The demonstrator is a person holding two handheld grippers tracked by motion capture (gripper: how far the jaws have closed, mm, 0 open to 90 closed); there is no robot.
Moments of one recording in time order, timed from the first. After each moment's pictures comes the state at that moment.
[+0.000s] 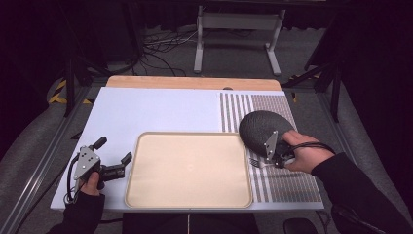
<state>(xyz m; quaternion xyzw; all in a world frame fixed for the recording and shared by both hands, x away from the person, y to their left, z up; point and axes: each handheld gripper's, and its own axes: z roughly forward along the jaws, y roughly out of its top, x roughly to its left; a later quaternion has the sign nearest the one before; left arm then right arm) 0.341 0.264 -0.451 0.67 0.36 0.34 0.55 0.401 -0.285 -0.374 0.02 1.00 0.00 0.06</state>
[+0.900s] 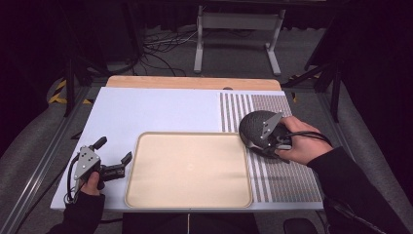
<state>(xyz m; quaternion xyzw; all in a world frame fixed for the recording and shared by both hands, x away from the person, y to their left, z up) 0.342 0.264 -0.451 0.68 0.36 0.34 0.55 0.406 -0.263 -0.331 0.15 0.98 0.12 0.10</state>
